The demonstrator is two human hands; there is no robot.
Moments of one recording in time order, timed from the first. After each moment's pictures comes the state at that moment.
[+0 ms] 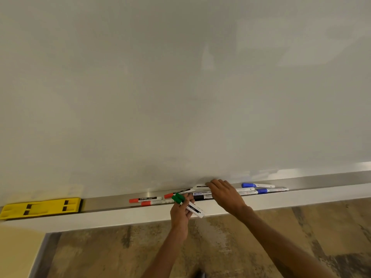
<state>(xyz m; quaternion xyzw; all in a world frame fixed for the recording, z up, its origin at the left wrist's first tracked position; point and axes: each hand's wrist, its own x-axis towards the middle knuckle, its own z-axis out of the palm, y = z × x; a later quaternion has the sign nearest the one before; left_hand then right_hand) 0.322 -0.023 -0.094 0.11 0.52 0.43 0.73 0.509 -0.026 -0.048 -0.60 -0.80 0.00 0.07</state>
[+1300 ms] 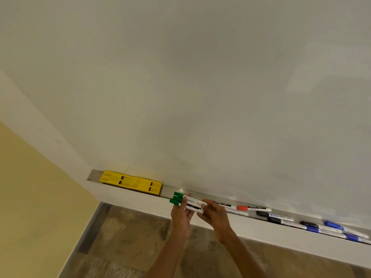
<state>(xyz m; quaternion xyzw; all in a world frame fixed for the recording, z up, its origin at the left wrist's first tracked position) 0.059 0.015 -0.071 0.00 0.54 0.56 0.63 0.185 0.007 -0.065 -0.57 -0.22 0.66 0.43</state>
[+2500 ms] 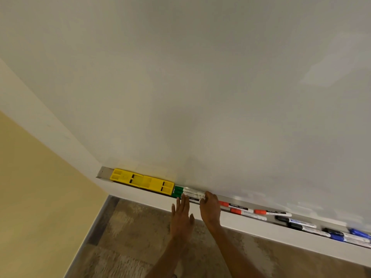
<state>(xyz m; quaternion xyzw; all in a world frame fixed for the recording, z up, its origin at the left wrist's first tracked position) -0.010 0.017 -0.124 0.66 0.72 0.04 0.22 0.096 0.063 -0.099 -0.76 -0.50 0.34 0.24</state>
